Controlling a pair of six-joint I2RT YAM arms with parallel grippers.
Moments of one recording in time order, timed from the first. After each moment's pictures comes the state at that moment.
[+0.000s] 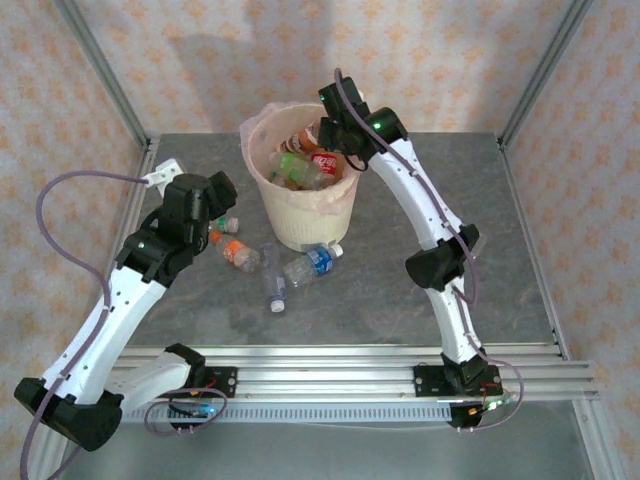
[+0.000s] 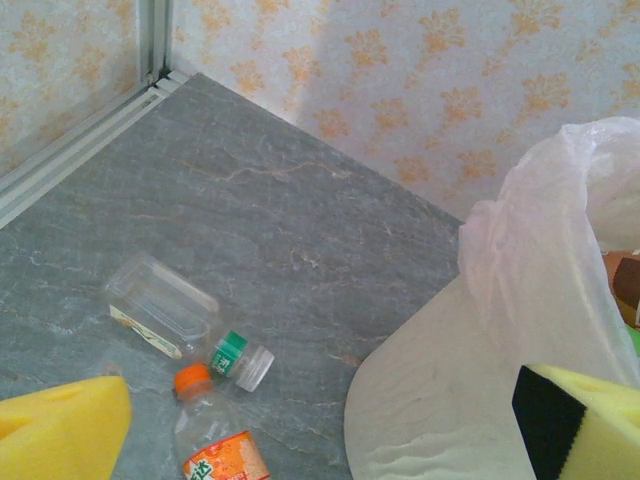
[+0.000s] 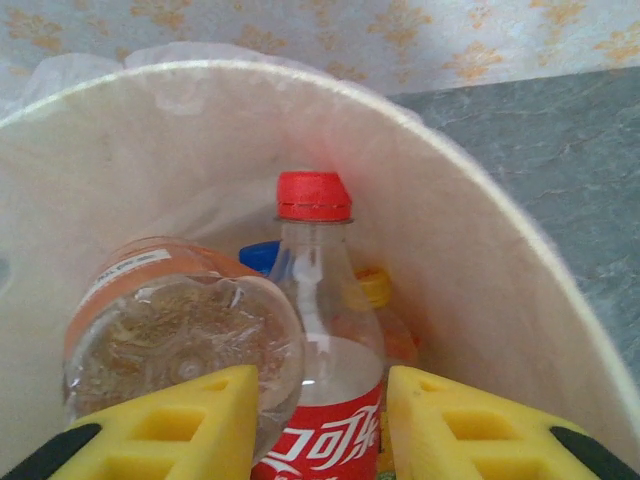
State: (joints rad) left arm -0.36 1.02 1.18 -0.73 -0.55 -0.73; right arm 0.61 2.22 2.67 -1.23 0.26 0.55
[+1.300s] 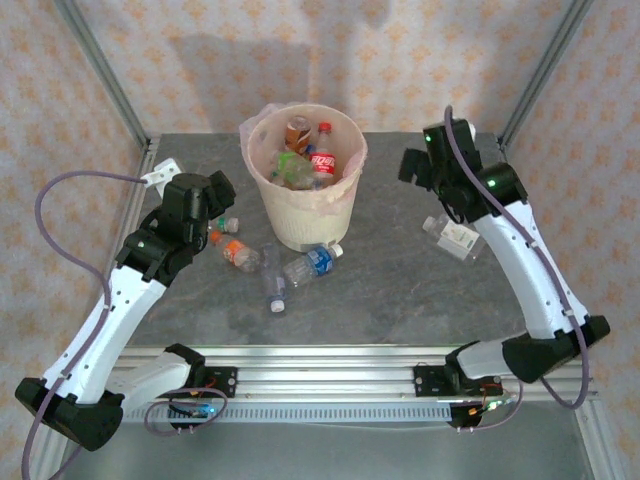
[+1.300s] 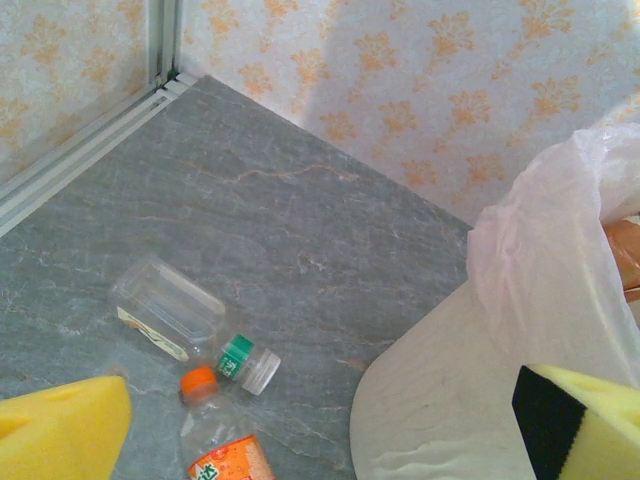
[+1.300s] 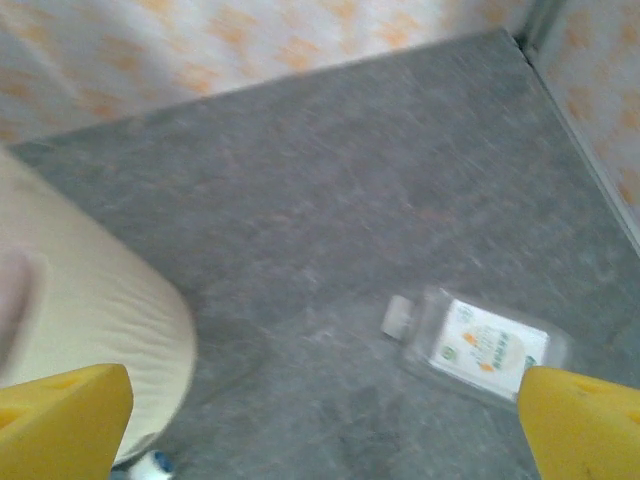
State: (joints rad) left arm -0.35 1.02 1.18 -0.73 -0.56 -0.73; right arm 0.39 1.35 1.65 -1.10 0.40 0.51
